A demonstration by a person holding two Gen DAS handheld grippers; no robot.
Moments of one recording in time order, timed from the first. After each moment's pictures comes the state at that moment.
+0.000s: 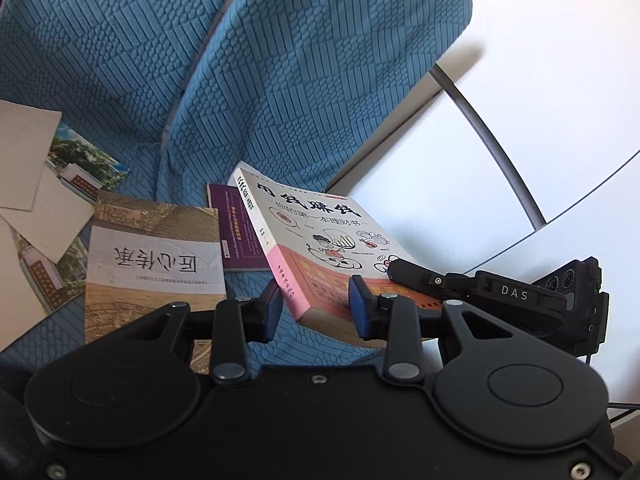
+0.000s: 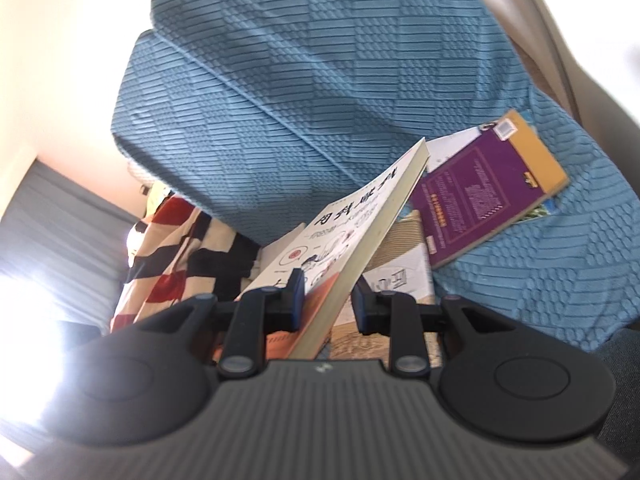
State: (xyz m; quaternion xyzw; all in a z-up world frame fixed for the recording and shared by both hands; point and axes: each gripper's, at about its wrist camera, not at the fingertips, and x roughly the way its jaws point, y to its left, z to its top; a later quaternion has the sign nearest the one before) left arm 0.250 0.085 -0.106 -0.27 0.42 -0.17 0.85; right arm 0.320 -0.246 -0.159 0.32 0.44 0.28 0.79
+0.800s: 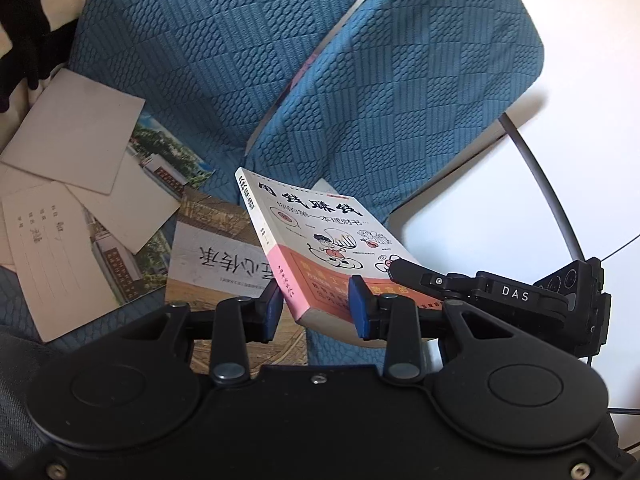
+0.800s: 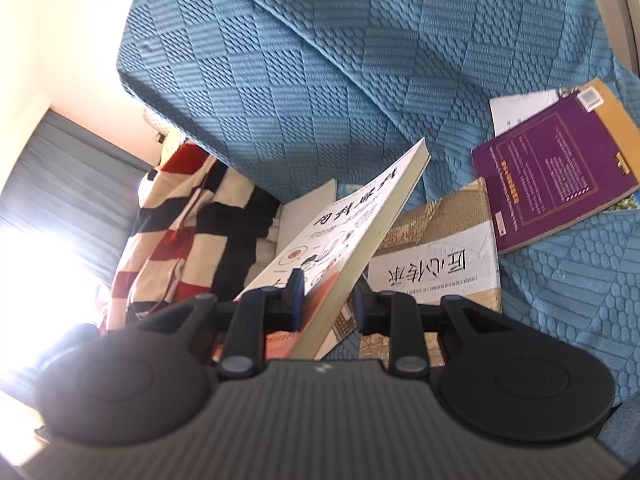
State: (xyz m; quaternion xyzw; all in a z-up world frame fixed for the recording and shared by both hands) left arm 0.242 0.166 -0.146 -0.31 0.42 -0.10 0.85; right arm 0.355 -0.157 -0.191 0.28 0.48 0.33 0.76
